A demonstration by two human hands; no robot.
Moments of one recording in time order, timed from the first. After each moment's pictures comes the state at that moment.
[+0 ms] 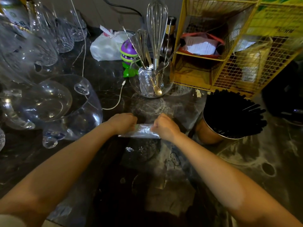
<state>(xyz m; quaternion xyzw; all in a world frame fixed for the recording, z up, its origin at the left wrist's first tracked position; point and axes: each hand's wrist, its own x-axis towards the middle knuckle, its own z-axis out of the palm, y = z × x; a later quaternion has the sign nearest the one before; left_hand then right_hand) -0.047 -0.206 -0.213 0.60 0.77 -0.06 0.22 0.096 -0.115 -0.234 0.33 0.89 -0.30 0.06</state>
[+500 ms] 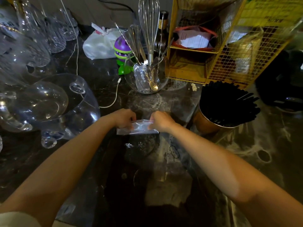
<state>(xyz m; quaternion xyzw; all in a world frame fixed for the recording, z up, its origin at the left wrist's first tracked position) -0.050 -0.201 -0.208 0.58 0.75 -0.05 0.31 0.089 -0.119 -0.226 0.36 0.87 -0.31 0.09</state>
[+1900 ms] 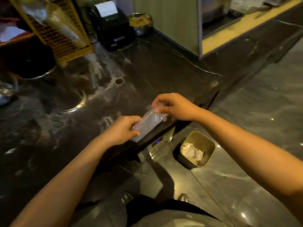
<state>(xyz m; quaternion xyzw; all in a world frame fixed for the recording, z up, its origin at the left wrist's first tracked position) 0.329 -0.293 -0.201 0.82 0.47 0.05 0.33 0.530 -0.299 -0.174 0.53 0.71 -0.41 -0.22</state>
